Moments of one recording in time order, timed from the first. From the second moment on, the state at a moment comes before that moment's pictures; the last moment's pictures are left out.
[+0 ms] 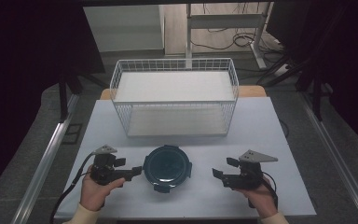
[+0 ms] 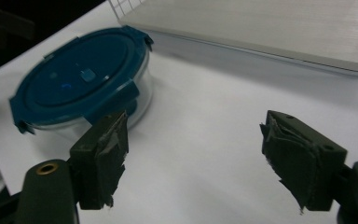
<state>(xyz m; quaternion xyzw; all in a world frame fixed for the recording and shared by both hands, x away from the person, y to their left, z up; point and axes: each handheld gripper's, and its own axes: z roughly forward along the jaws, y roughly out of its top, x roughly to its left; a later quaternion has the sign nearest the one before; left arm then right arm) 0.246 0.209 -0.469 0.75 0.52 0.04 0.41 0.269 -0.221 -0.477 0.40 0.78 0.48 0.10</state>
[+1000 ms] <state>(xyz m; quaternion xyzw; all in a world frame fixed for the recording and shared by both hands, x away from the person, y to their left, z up) 0.276 0.194 -0.479 0.73 0.52 -0.05 0.44 0.288 -0.134 -0.487 0.46 0.76 0.46 -0.05</state>
